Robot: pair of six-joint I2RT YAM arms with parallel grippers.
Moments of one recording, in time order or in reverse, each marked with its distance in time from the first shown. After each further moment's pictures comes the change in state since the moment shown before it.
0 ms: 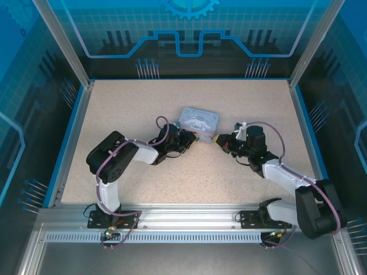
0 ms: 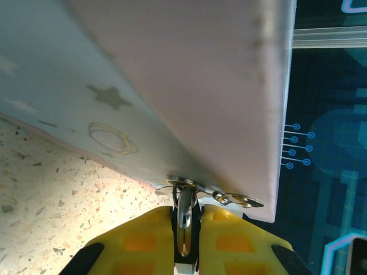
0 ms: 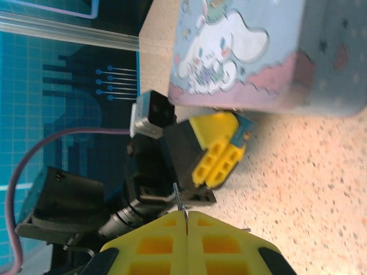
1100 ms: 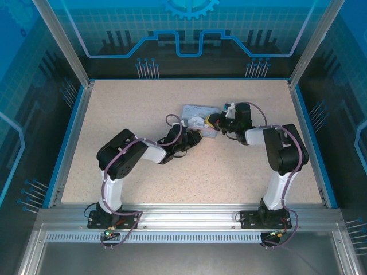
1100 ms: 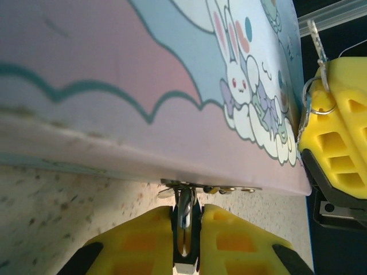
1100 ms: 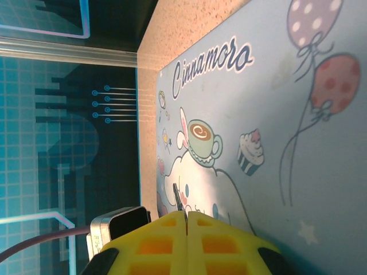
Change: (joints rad) left arm -0.054 0.098 0.092 -0.010 -0.156 0.294; right arm -0.092 0.689 0.454 0.211 -0.154 -0.051
